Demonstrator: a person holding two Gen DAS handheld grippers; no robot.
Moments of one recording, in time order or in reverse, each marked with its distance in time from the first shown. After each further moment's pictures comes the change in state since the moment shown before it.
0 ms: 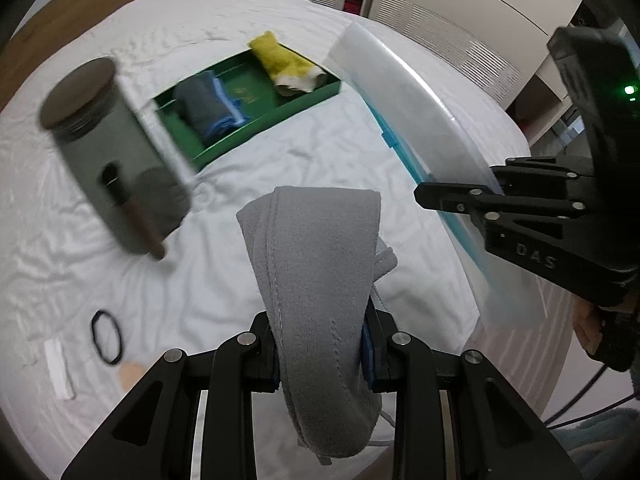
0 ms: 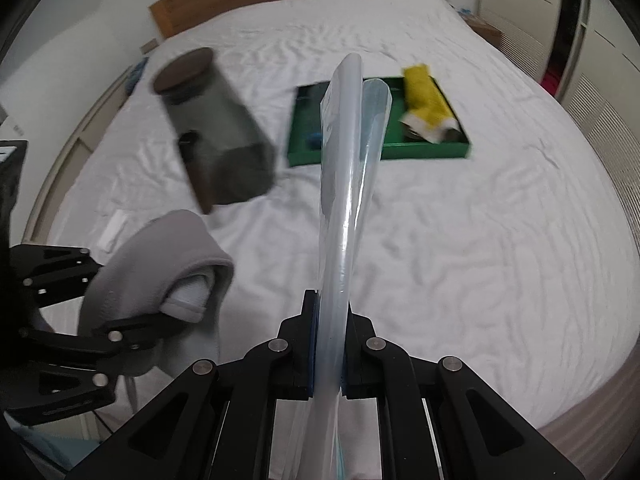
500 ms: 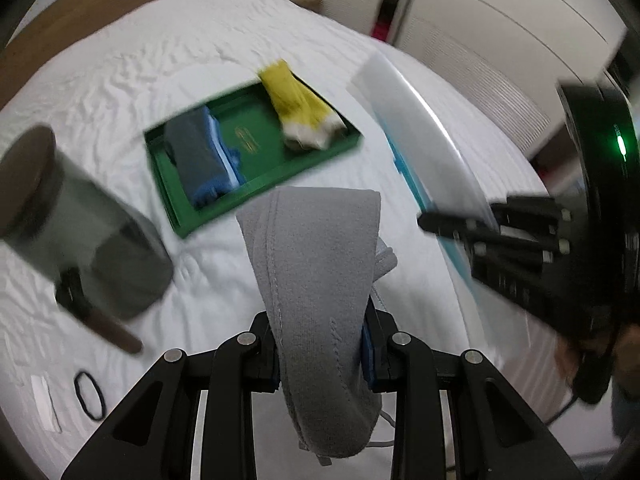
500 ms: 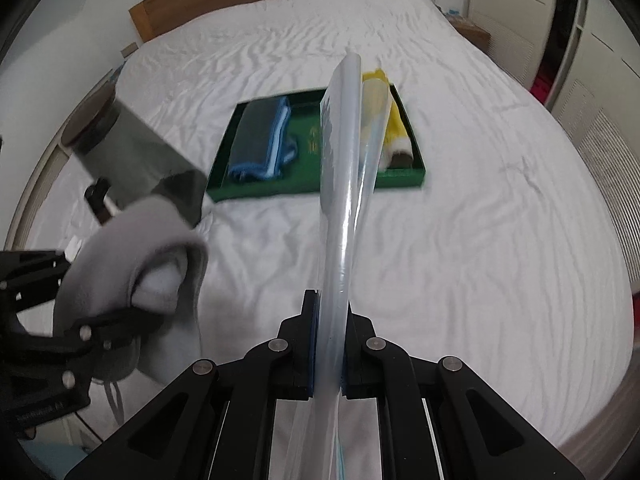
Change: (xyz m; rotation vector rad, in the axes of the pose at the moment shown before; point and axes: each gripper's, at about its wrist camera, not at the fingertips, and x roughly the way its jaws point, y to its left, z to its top) left arm 0.041 0.006 0.100 -0.124 -0.096 0.049; right arm 0.022 -0.078 0.073 -0.038 -0.044 -0.020
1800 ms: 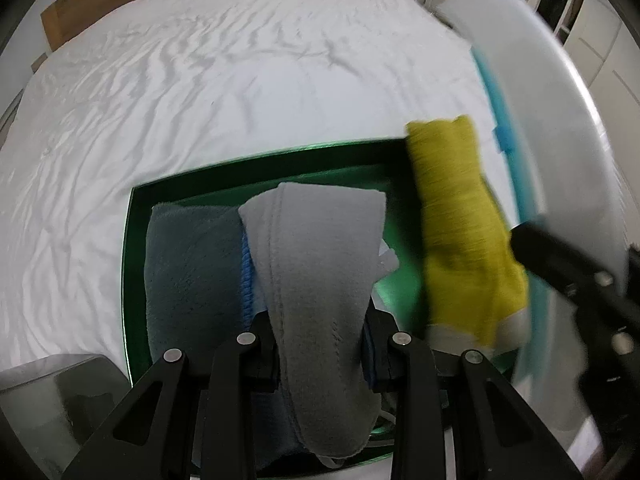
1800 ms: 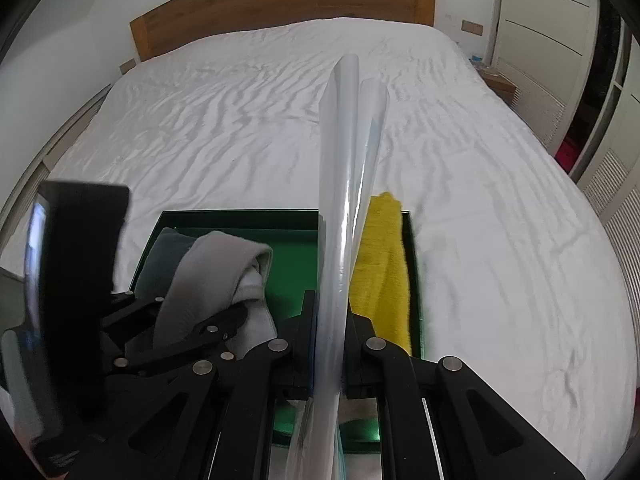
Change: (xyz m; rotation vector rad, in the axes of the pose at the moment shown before) left arm 0.191 0.101 0.157 -0.323 -0.020 0.231; right arm 0.212 -0.010 0.203 -0.087 -0.135 -0.053
